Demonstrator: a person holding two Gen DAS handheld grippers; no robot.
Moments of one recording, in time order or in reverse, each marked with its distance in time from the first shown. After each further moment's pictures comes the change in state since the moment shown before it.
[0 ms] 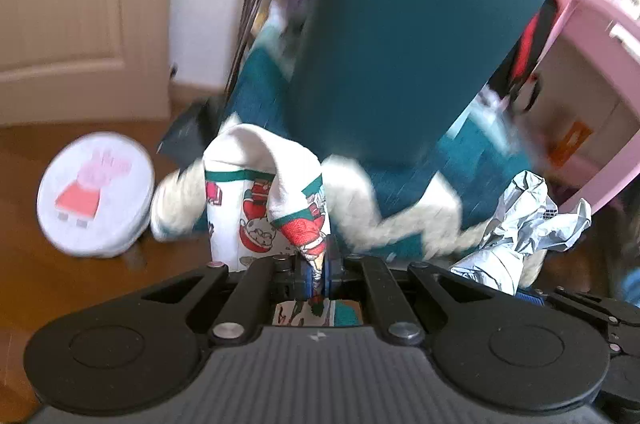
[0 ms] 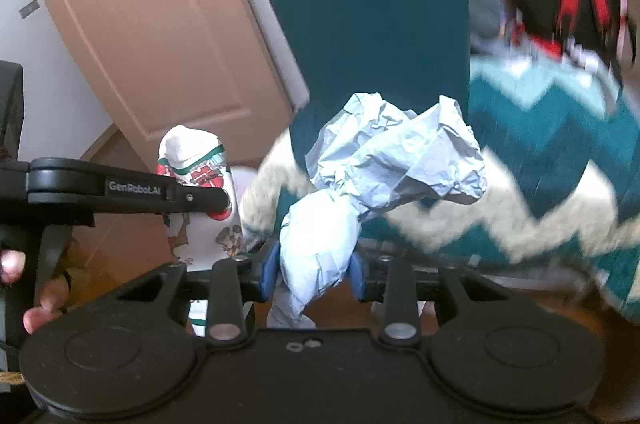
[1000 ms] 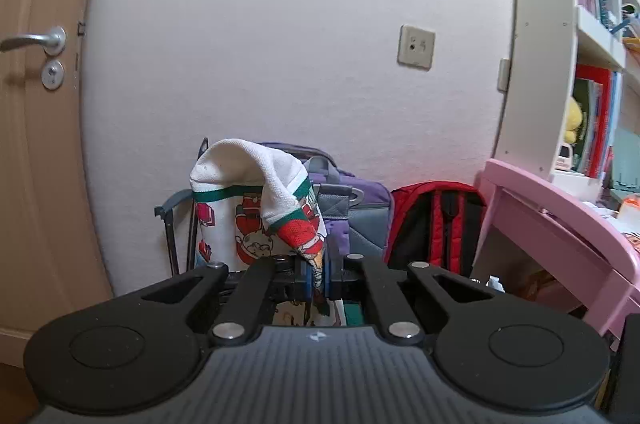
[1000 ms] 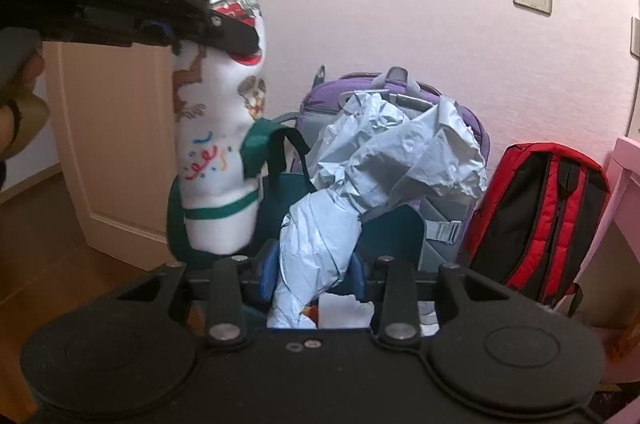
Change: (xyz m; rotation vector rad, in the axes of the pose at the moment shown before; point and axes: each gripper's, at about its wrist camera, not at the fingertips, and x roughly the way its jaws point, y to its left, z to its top) left arm -0.096 -0.139 0.269 0.238 -0.498 -0.066; right arm -0.024 -0.015 0.239 -0.275 -0.246 -0.168
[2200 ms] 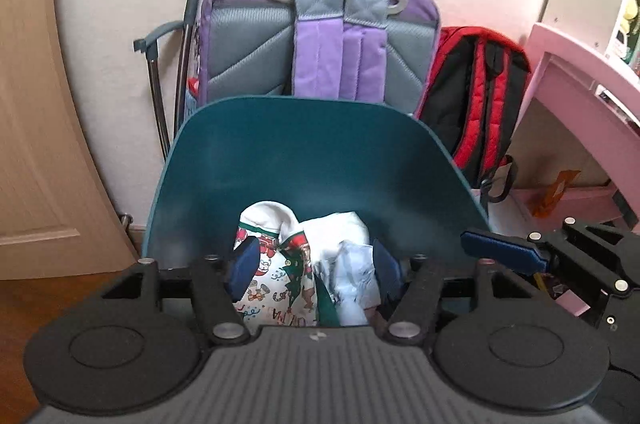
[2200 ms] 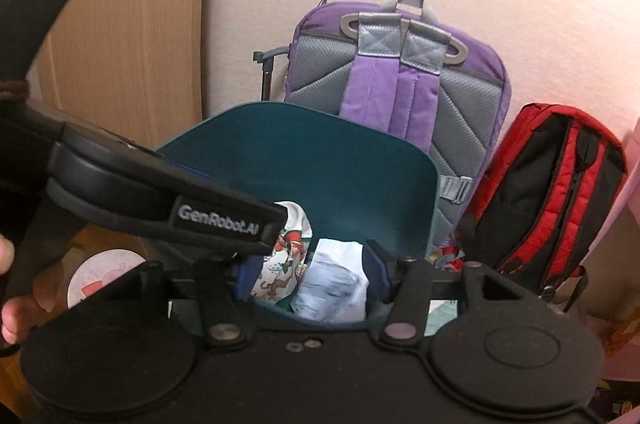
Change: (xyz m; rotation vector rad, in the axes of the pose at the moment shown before) left arm 0.096 0.019 -0.099 -0.023 0.387 0.018; right arm 0.038 0.000 -0.020 -0.058 0.135 -0.028
